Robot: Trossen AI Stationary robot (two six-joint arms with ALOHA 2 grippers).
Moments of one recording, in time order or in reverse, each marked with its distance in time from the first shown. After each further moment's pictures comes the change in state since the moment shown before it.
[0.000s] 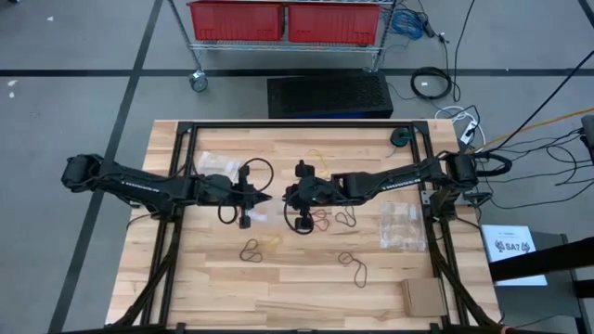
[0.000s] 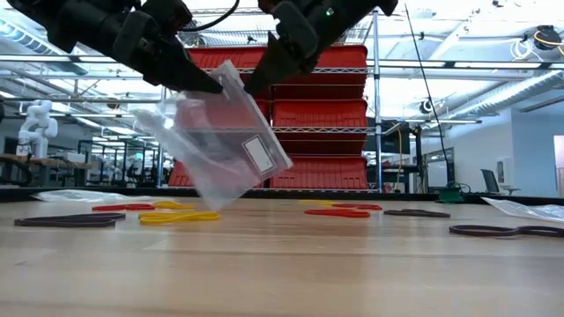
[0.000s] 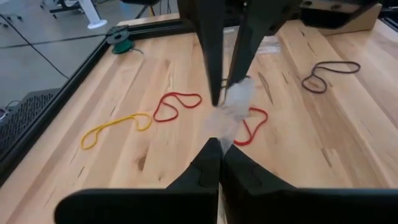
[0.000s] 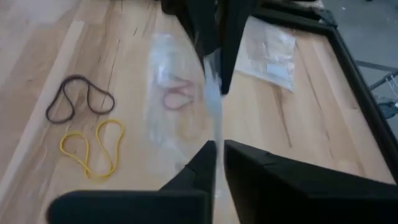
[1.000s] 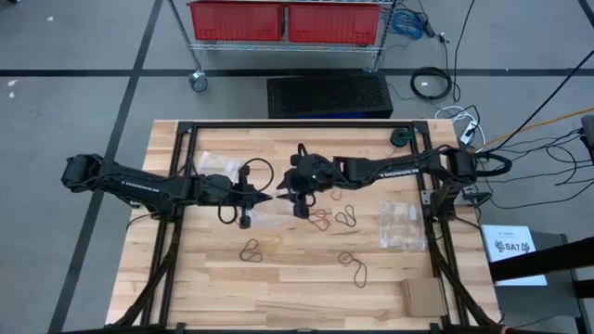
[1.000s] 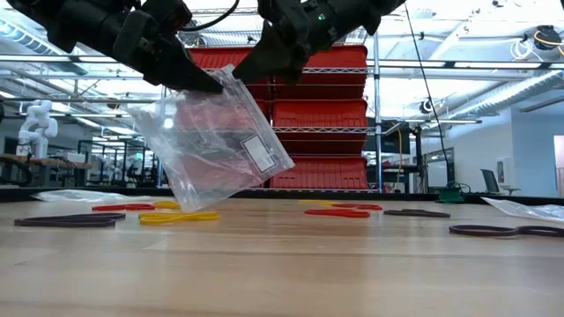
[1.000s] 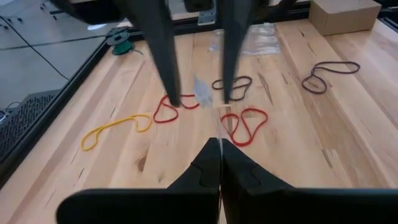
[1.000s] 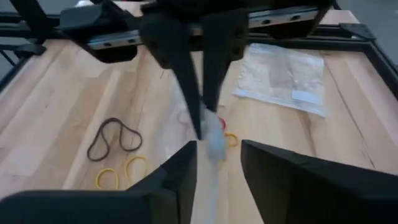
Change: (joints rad) left arm 0.000 0.000 0.000 0.006 0.000 0.006; right arm -0.124 -0.002 0.000 0.105 -0.311 0.055
